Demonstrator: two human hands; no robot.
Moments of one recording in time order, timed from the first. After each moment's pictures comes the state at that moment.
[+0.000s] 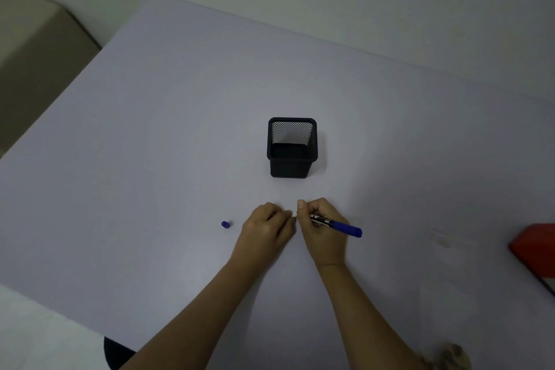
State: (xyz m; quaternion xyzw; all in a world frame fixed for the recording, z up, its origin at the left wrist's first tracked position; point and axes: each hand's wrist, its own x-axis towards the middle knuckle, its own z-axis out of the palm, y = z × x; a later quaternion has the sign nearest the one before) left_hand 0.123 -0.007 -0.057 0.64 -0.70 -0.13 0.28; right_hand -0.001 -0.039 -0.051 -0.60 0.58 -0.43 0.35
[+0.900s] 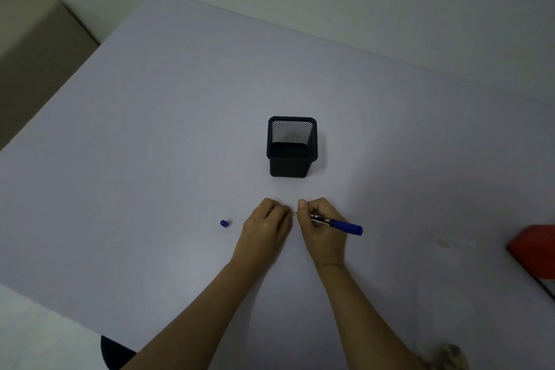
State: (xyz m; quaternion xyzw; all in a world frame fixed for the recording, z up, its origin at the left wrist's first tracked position) left_hand 0.119 -0.011 -0.055 0.64 -0.69 -0.11 0.31; right_hand 0.000 -0.041 -0.047 -0.59 0.57 -0.44 0.36
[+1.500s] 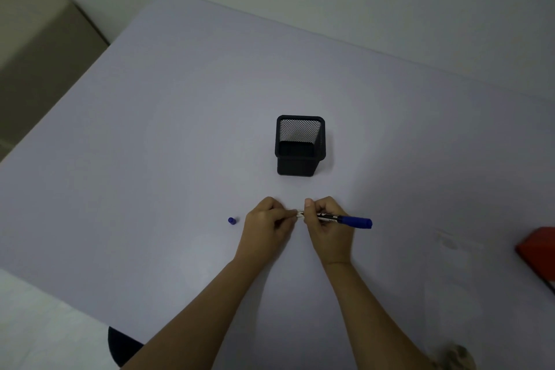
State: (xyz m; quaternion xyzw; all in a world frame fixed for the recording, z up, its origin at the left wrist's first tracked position) left_hand 0.127 -0.013 -0.035 0.68 -0.62 -0.25 0.31; right_hand 0.001 -0.040 -0.044 -0.57 0.56 -0.44 0.40
